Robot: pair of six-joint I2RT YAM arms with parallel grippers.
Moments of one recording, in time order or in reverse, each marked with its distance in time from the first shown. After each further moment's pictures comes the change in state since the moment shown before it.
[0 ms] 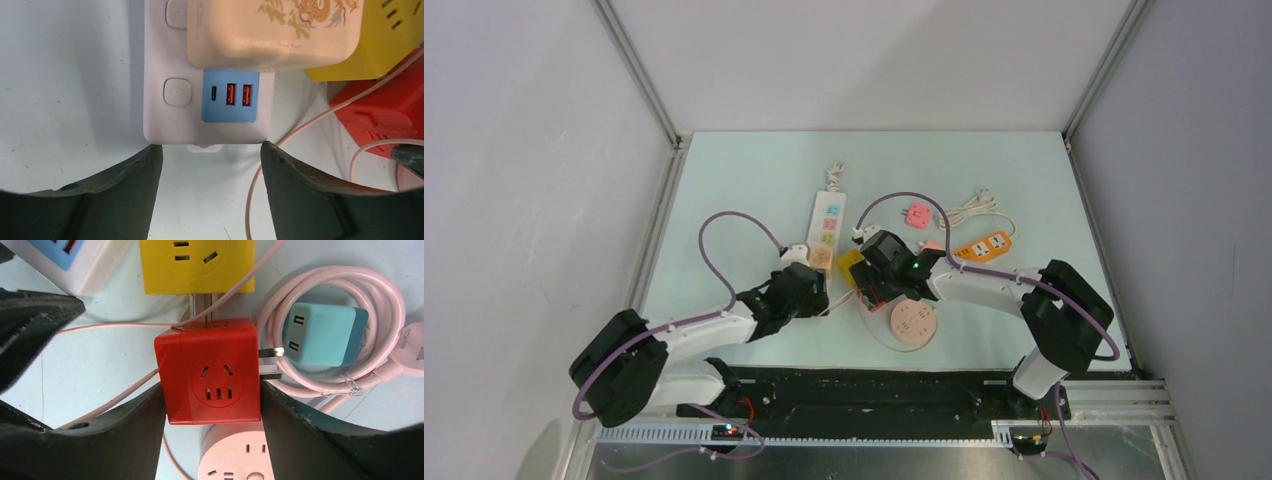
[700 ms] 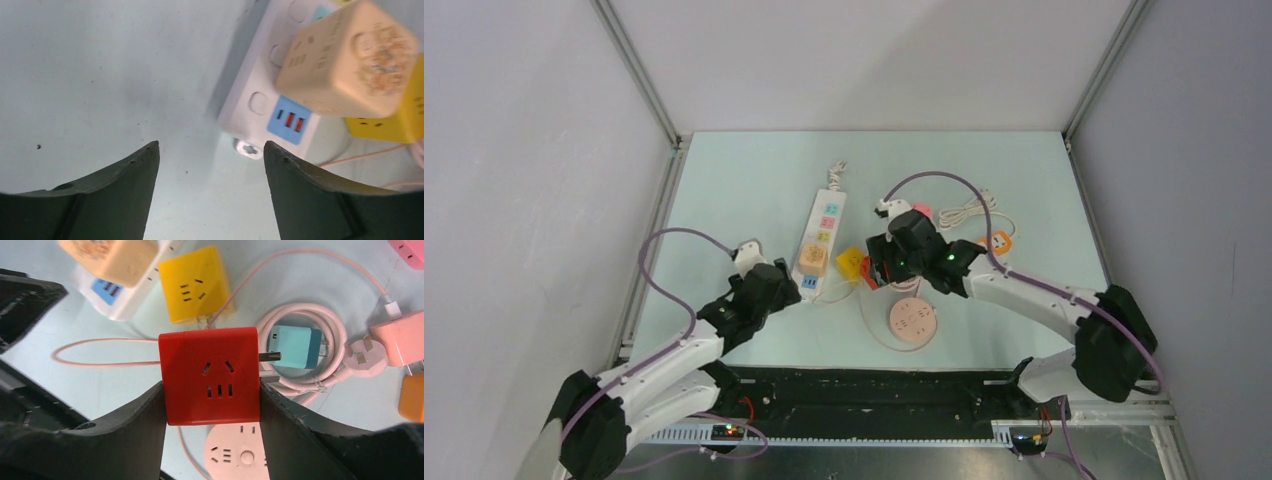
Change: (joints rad) left arm 0.153 -0.318 -0.089 -0.160 -0.156 -0.126; right arm -0.073 -0.188 -0.010 0.013 -0.026 0.032
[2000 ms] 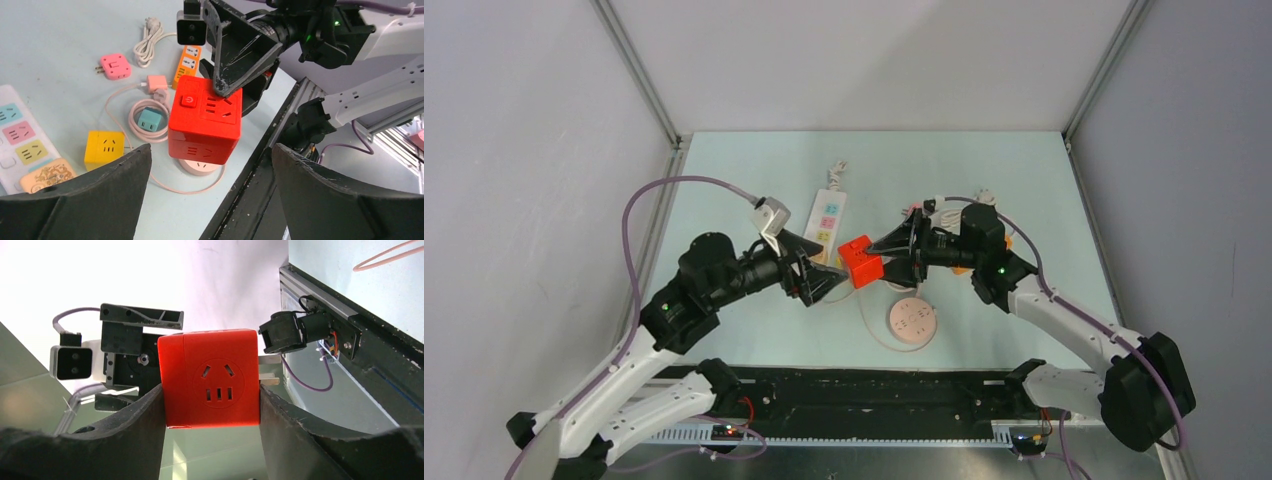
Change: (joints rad) left arm -0.137 -0.196 0.512 -0.050 0.742 0.457; right arm -0.270 -0.278 -0.263 0.576 -0.909 1.237
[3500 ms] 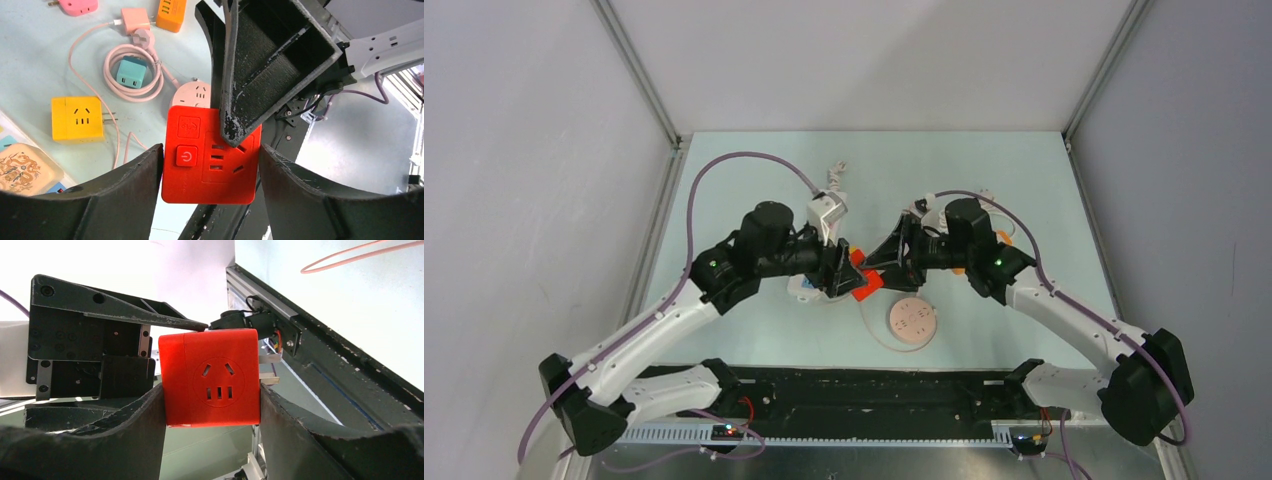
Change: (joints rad) left arm -0.023 0.309 0.152 -0.150 0.116 0.076; right arm 0.052 0.013 0.122 -0.325 0.077 -0.290
